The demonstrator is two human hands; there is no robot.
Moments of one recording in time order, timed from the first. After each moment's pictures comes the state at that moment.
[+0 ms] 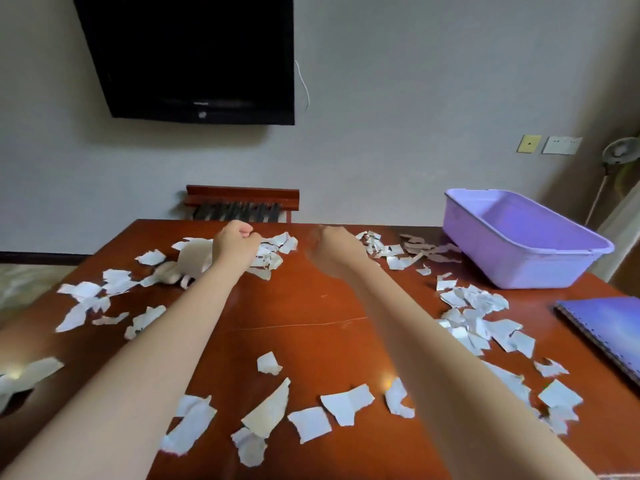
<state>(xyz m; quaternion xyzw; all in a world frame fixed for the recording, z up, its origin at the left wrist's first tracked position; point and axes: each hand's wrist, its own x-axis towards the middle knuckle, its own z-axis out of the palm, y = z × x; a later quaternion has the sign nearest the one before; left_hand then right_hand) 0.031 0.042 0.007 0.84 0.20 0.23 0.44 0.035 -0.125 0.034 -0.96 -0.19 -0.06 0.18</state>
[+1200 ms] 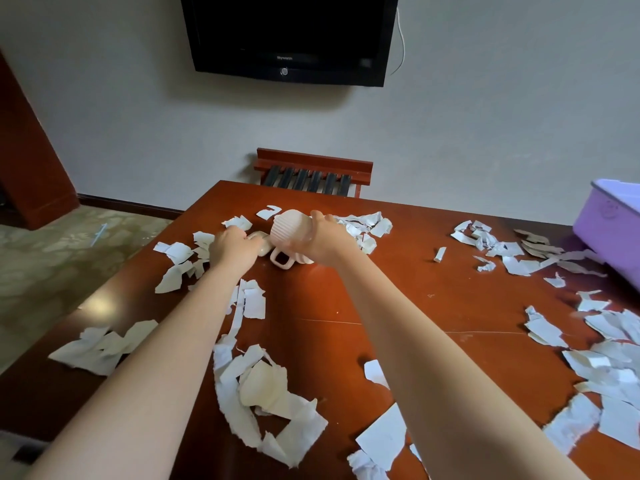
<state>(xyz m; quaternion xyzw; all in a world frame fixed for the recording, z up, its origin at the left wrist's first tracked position) 0.027 0.214 -0.061 0.87 0.35 0.13 0.31 0.092 0.068 -0.041 -0.95 -0.23 0.05 0.22</state>
